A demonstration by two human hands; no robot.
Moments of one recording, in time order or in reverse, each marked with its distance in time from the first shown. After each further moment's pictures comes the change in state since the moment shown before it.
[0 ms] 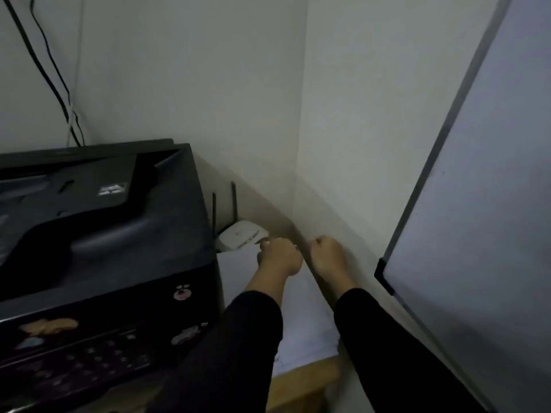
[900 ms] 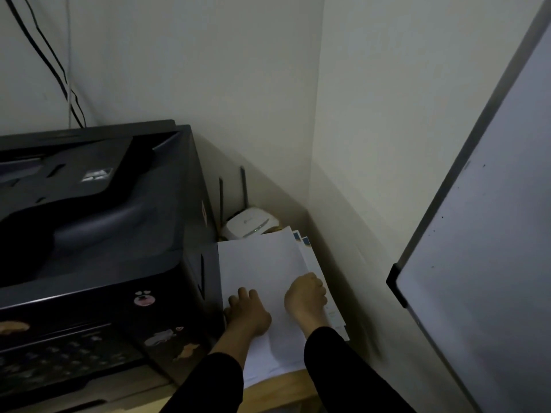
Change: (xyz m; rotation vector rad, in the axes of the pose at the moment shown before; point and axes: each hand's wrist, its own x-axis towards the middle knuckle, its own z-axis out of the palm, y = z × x) left_hand -0.011 -0.076 0.105 0.057 -0.178 -0.347; right_hand -0.032 0.025 0.087 -0.234 -0.182 0.381
